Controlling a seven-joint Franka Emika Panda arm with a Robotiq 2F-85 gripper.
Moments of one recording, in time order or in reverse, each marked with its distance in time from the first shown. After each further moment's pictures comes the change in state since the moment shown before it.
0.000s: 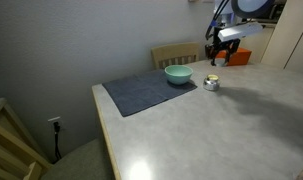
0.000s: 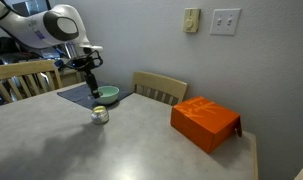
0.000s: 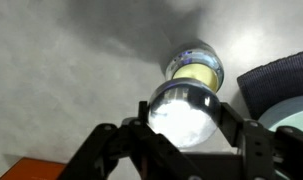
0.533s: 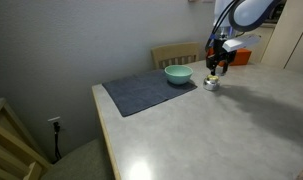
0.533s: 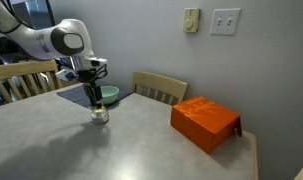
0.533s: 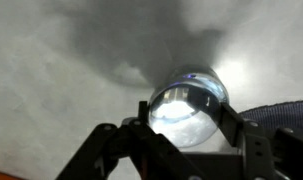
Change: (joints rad) arm -0.075 0.078 0.055 -0.004 0.053 0.061 -0.253
